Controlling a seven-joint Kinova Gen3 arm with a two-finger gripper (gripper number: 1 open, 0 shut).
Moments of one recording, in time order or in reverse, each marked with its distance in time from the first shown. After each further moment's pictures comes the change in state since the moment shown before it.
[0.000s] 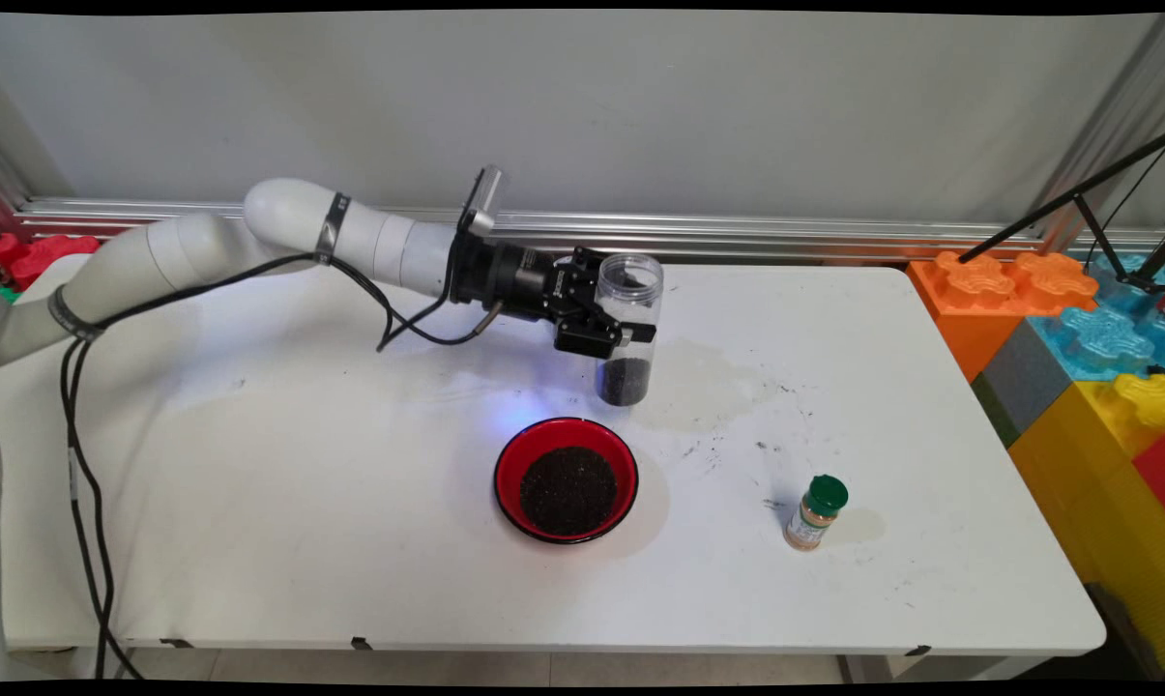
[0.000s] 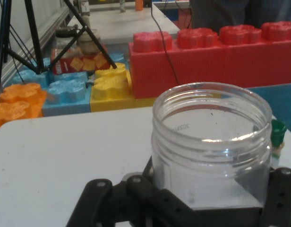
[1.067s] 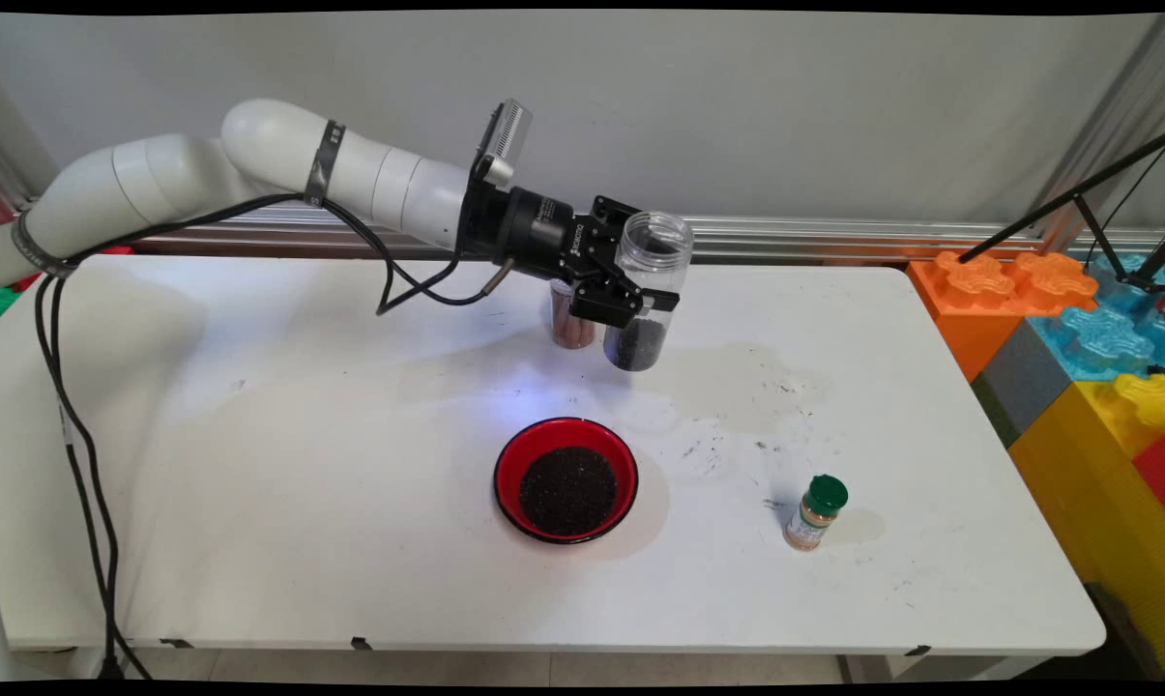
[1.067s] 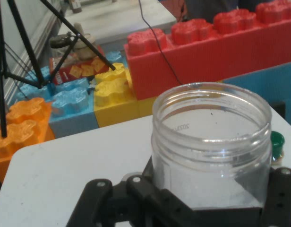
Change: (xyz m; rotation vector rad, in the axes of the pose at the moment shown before) arm 0.081 0.007 0.005 -0.007 -0.082 0.139
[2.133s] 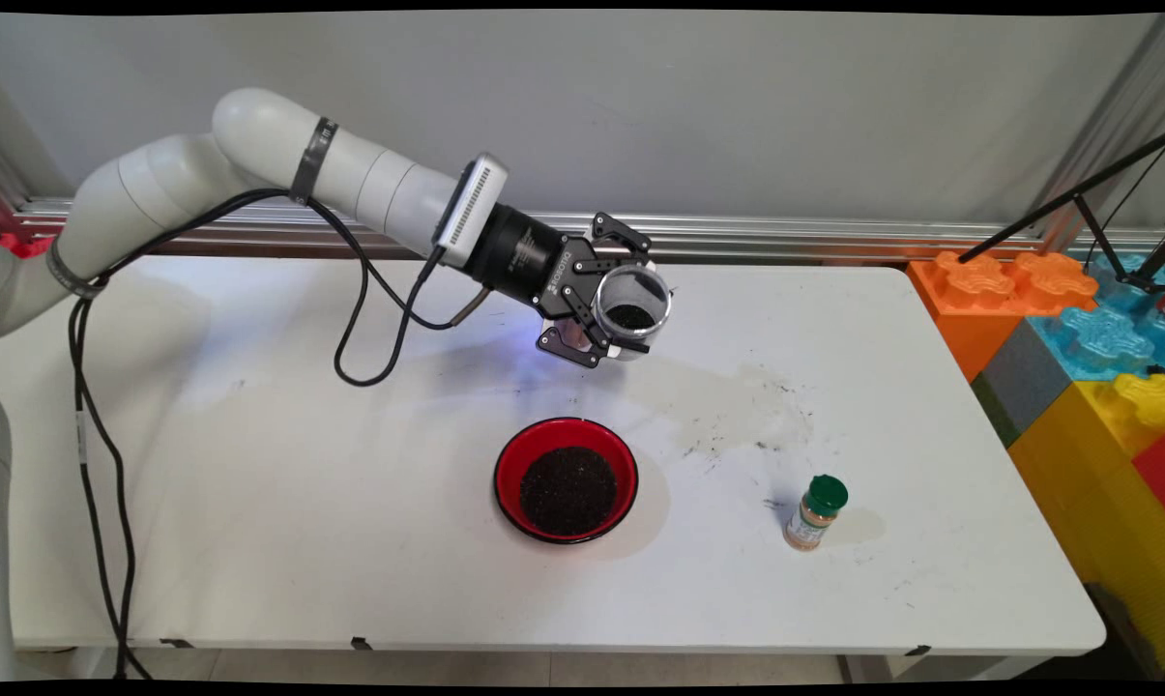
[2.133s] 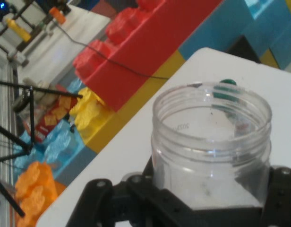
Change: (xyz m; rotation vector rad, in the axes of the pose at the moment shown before) arm 0.001 0.009 -0.007 -0.143 -0.030 0.557
